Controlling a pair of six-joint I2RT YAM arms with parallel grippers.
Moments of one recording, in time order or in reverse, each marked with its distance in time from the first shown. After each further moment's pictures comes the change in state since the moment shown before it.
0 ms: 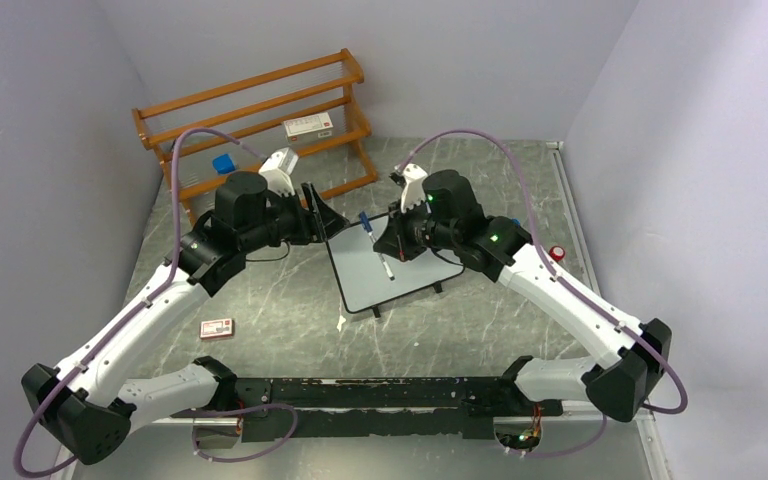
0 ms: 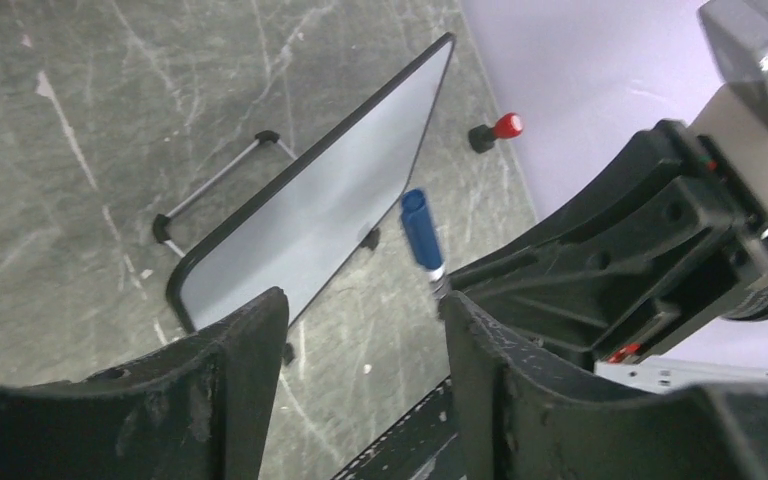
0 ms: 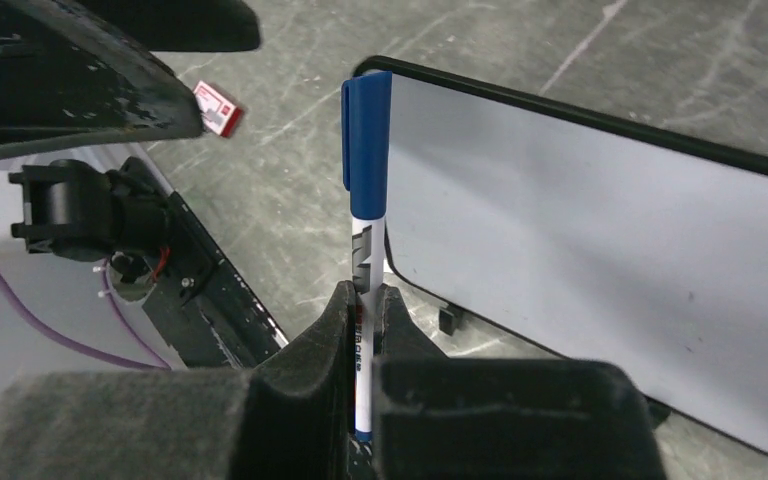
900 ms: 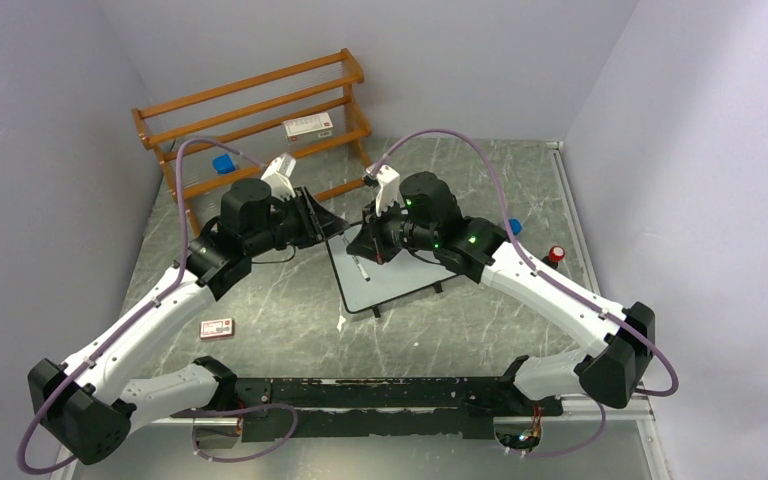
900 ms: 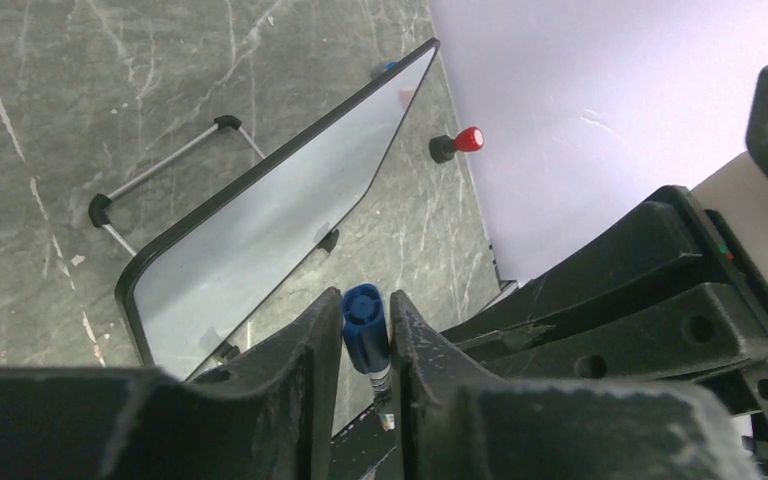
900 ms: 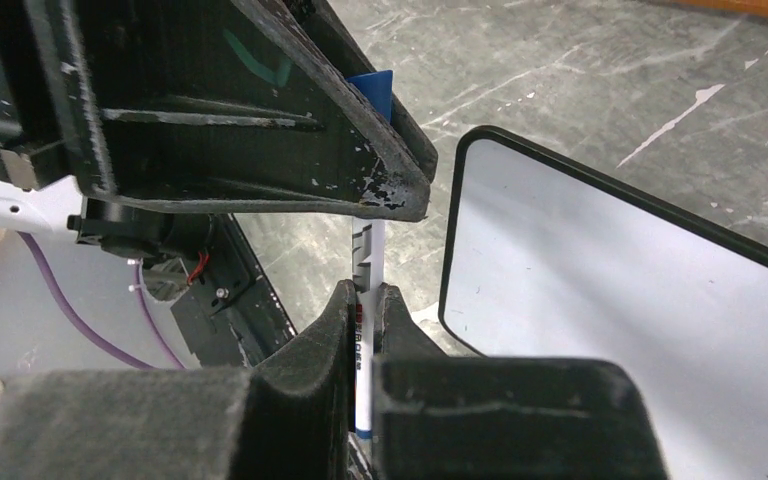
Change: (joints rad) left arm 0.000 0.003 -0.083 0.124 0.031 -0.177; right arm 0.112 0.084 0.030 0.151 -0.040 -0.019
